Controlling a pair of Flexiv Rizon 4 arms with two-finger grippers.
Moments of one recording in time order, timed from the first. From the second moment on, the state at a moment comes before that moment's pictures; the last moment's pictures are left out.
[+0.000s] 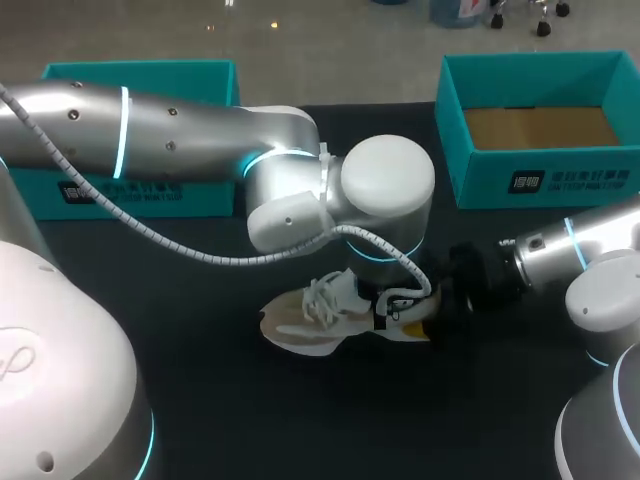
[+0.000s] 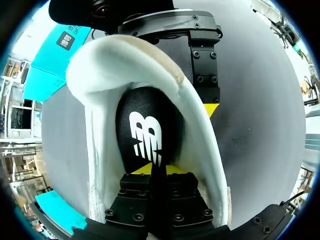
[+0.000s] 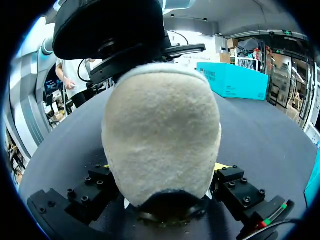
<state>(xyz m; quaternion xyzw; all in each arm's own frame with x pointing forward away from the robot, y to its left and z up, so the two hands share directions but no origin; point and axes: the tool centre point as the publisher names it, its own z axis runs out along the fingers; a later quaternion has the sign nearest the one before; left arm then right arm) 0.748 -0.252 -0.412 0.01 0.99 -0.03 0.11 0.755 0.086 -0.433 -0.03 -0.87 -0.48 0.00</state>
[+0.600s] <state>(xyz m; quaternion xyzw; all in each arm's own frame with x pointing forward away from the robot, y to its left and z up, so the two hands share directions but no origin) 0.752 -0.241 -0.399 0.00 0.99 -0.11 0.07 0.756 0.088 -0.433 -0.03 -0.87 -0.48 0.00</state>
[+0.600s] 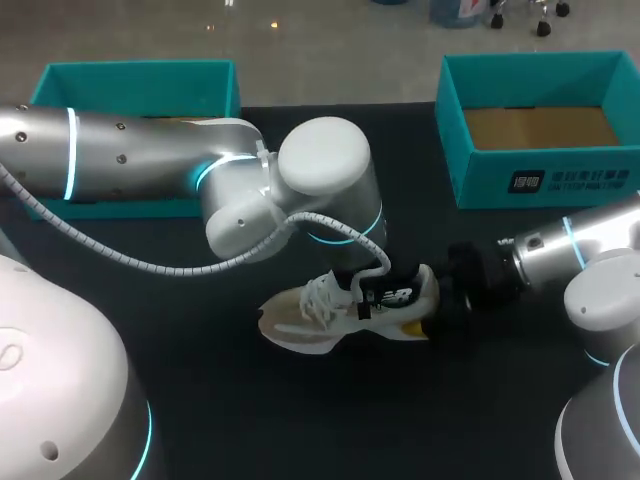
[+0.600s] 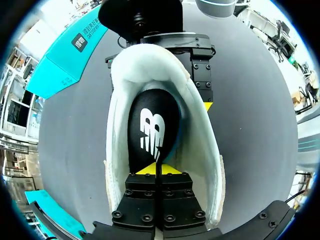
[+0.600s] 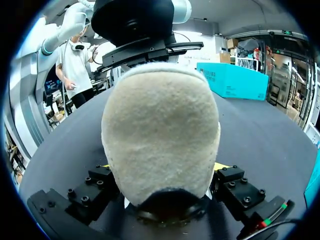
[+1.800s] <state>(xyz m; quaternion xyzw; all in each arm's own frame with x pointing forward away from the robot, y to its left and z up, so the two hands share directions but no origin) 0.746 -0.239 -0.347 0.04 0.96 -0.26 -0.06 0.755 0.087 -0.433 -0.03 -0.87 -0.48 0.00</state>
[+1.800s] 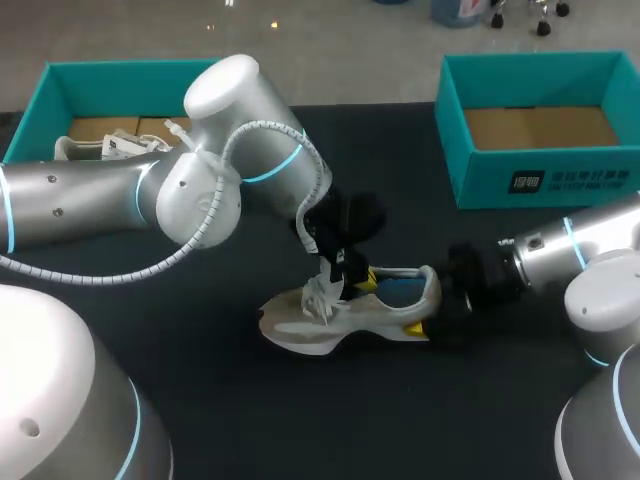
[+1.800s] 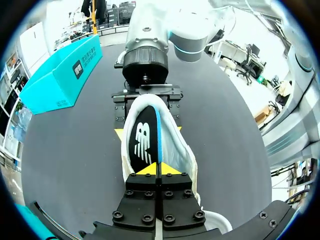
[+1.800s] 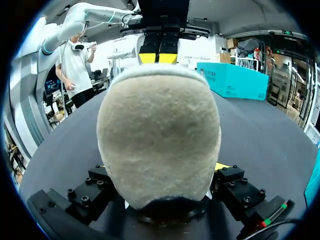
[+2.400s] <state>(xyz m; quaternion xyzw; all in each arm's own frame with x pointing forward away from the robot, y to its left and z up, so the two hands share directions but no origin) 0.743 -0.222 -0.319 0.02 0.95 -0.32 -0.06 0.755 0.087 -0.433 -0.03 -0.87 -0.48 0.00</state>
